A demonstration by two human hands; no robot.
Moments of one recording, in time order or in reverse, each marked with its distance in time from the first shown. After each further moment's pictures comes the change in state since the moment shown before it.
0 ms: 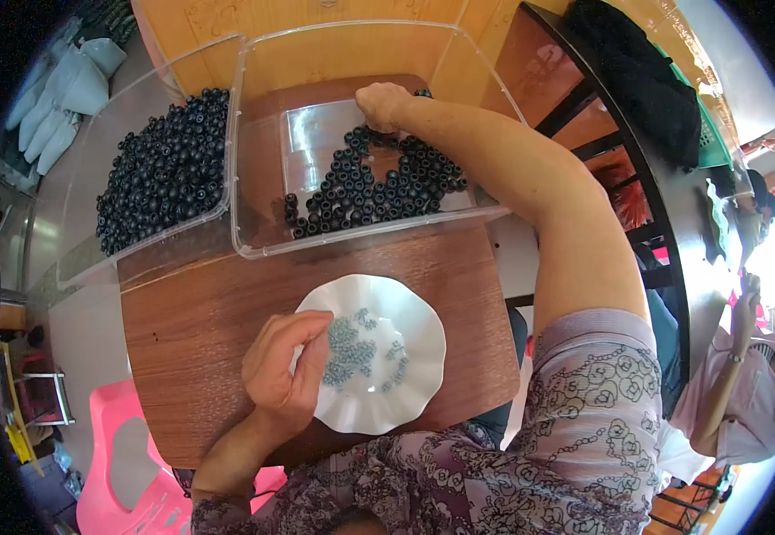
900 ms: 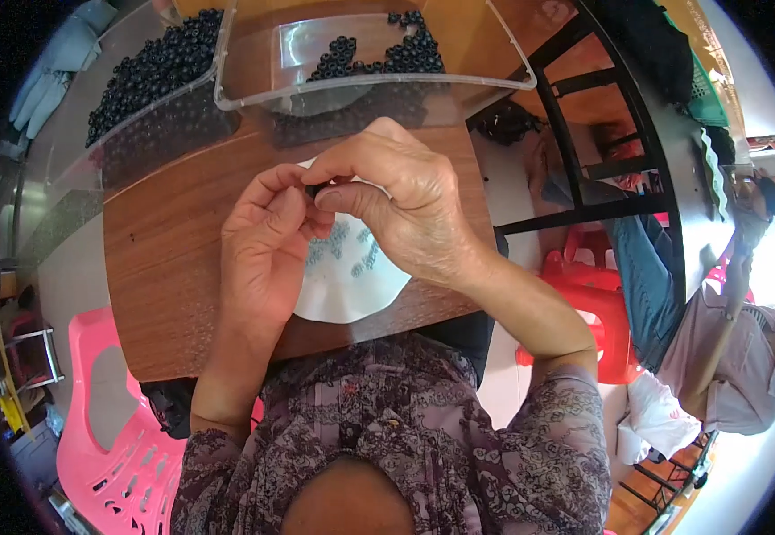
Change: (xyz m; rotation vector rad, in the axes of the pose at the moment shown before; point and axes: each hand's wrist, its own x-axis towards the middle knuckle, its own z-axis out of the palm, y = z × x) left_hand -0.008 0.034 0.018 -1.330 0.152 -0.717; right_hand -0.285 -0.148 -0.039 1.117 0.679 -0.280
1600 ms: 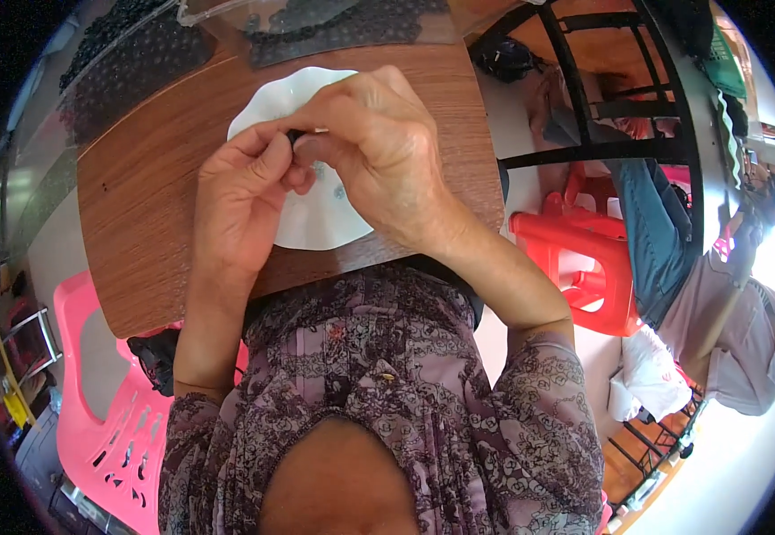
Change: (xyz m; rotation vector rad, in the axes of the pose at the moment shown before) left_hand -0.018 -0.013 -0.024 0.165 0.020 -0.129; right_hand -0.040 0.004 0.023 -0.320 0.087 -0.107
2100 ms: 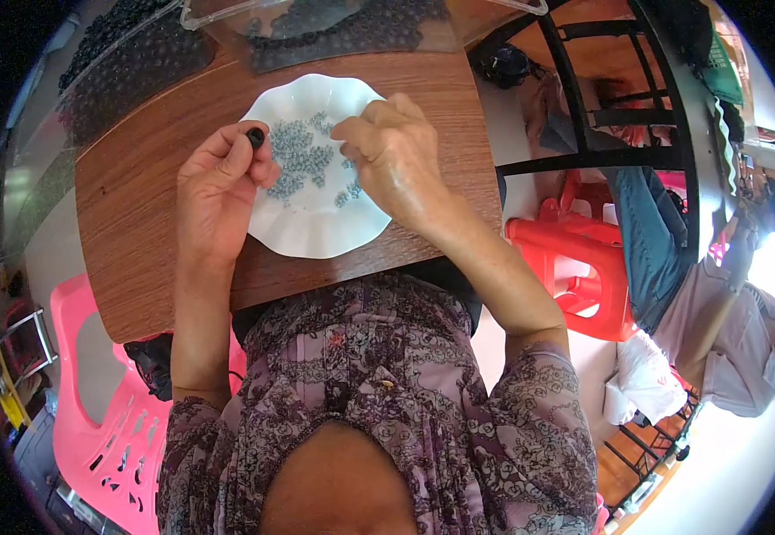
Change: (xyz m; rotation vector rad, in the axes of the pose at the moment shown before) left_hand 0.007 0.009 -0.036 0.034 0.053 0.061; right_hand -0.028 0.036 0.019 -0.187 -0.125 0.199
